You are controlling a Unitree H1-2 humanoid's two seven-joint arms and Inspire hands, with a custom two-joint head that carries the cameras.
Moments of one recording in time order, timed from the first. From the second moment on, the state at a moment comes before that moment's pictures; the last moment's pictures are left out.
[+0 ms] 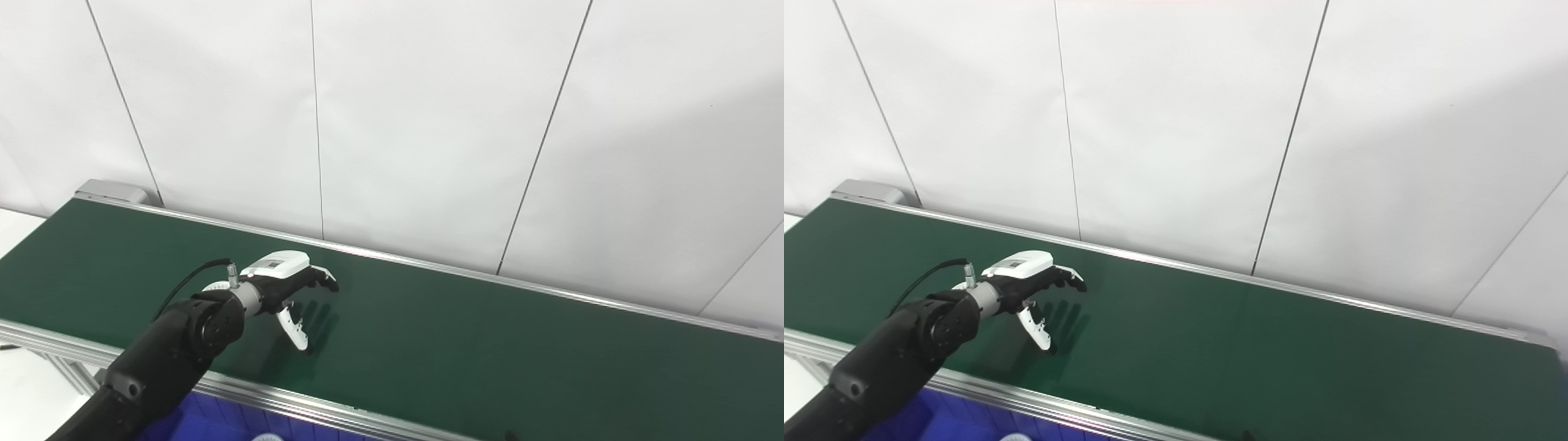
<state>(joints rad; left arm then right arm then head) -0.41 0.51 -0.33 0.21 0.67 0.09 -0.41 0.36 -0.02 0.27 0.11 -0.16 -0.42 -0.09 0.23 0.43</state>
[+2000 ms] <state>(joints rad) -0.39 0.52 -0.36 0.23 0.77 0.06 -0.39 0.36 -0.04 0.27 0.10 -0.14 -0.42 -0.09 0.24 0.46</state>
